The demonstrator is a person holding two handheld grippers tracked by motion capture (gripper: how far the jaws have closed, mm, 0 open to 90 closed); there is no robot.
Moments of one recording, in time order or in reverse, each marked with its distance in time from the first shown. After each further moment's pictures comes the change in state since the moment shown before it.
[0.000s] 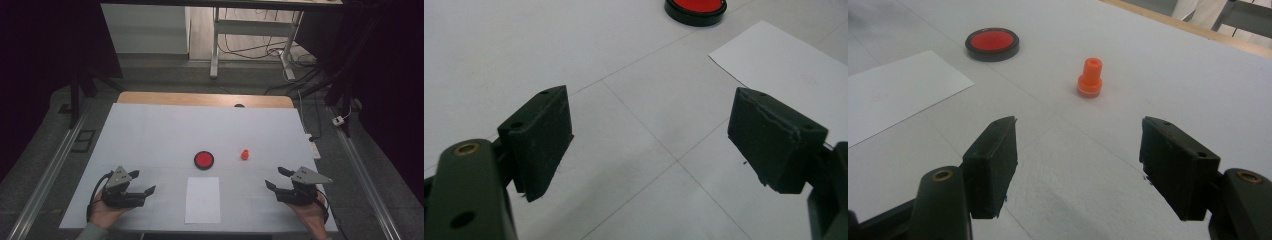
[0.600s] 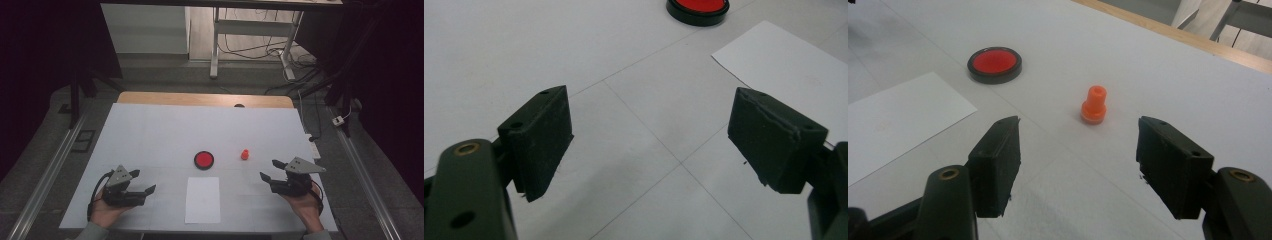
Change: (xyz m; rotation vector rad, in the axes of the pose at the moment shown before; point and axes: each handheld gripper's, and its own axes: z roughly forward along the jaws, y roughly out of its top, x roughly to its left) left arm 0.002 0.001 0.003 0.003 -0.006 -0.001; right arm 0.002 0.032 0.013 0.014 0.009 0.004
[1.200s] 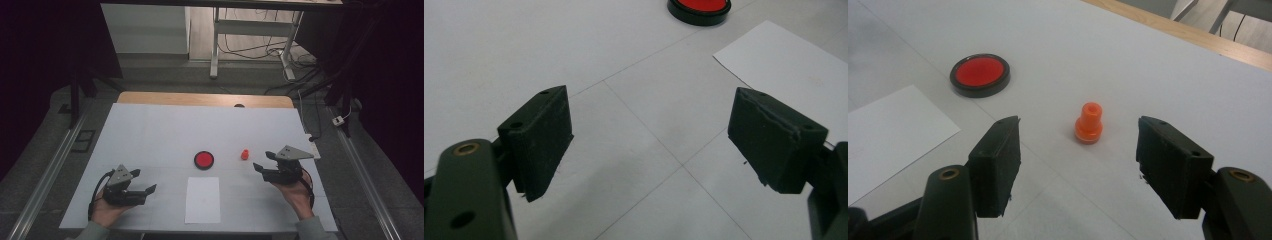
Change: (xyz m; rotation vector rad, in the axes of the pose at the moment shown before) left arm 0.001 0.001 0.002 0.004 0.000 -0.003; right arm -0.009 0.019 0.031 0.043 -0.005 0.023
